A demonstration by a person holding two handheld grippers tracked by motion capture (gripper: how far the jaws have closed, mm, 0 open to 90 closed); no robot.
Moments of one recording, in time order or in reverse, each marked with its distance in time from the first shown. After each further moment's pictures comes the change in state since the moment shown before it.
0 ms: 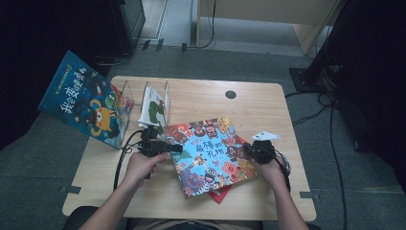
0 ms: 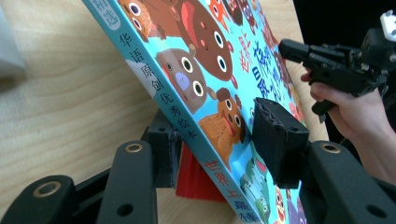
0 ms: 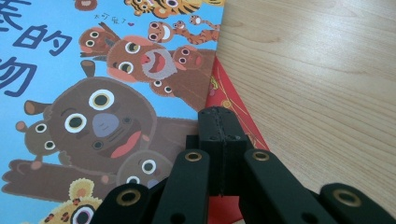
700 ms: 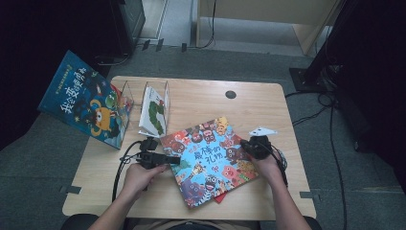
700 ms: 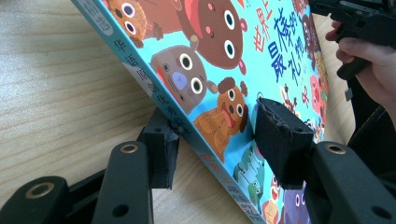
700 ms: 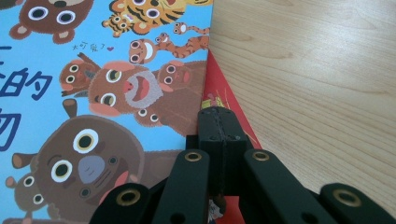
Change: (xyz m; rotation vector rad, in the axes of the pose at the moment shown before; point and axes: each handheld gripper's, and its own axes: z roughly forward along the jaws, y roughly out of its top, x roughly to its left) left arm 0.005 -0.029 0.005 0.028 0.060 0.020; right arm -0.002 0.012 0.013 0.003 0.036 0.011
